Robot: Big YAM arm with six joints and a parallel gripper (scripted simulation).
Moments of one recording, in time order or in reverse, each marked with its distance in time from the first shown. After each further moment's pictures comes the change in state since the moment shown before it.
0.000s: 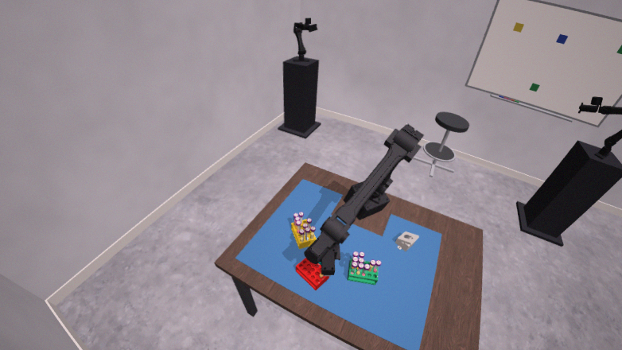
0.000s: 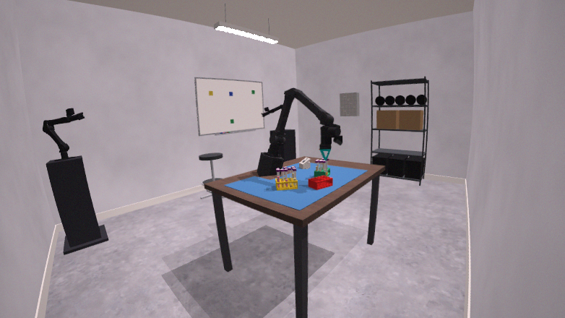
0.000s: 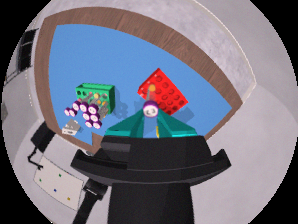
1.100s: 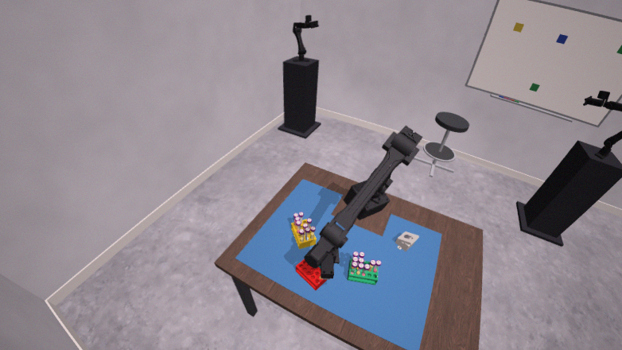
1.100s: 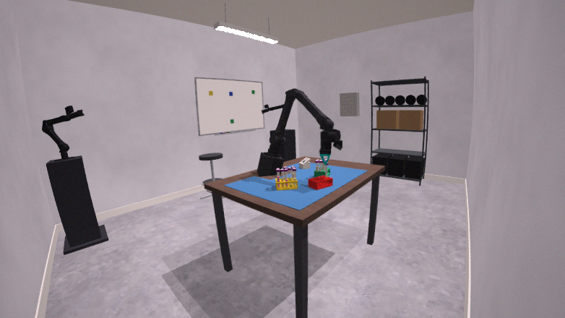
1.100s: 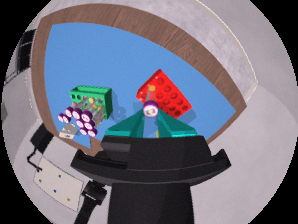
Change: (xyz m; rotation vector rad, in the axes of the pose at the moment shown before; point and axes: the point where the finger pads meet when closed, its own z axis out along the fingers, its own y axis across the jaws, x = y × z) arm 0.001 0.000 0.029 -0.002 0.000 0.000
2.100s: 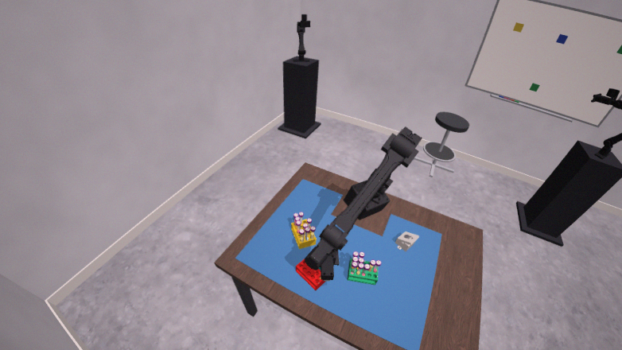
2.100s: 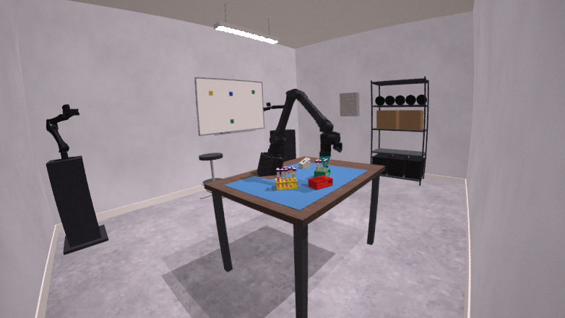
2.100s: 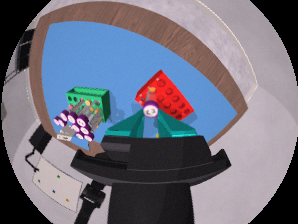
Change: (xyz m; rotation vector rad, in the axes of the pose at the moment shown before) arm 0.001 0.000 0.015 0.003 -0.006 -0.008
